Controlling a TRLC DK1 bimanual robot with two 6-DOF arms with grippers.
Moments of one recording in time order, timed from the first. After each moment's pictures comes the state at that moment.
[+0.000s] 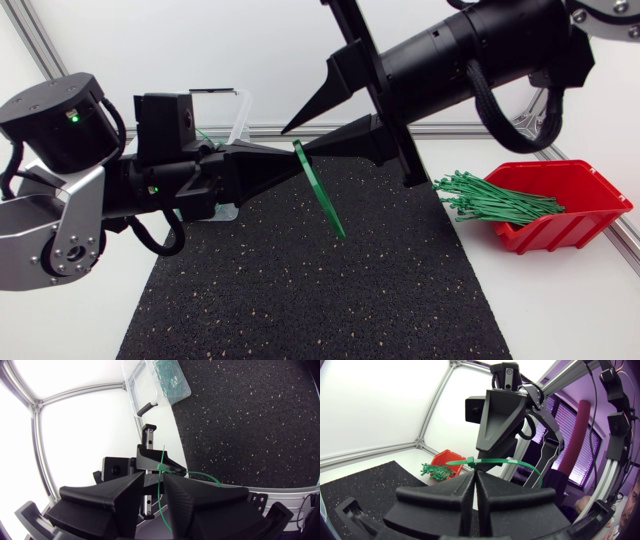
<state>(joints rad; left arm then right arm) -0.46 1.29 0.65 0.69 0.95 -0.45 0.63 1.44 1.43 -0.73 -0.67 1.28</state>
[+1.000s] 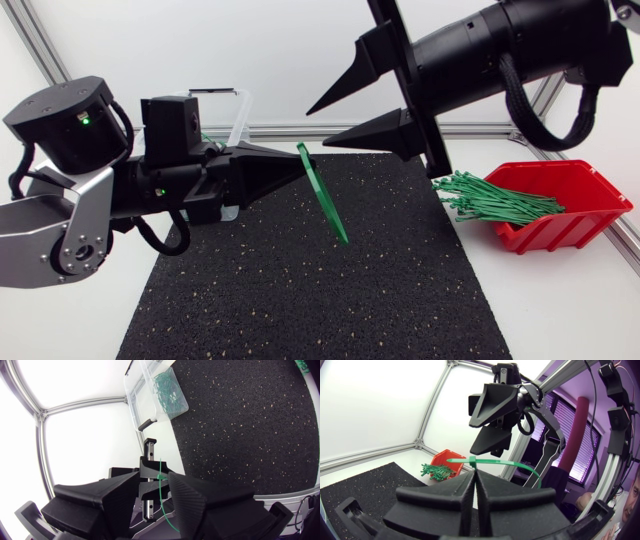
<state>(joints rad) -0.46 1.33 0.65 0.71 0.96 -0.42 0.57 1.38 1.40 -0.72 -0.61 1.28</state>
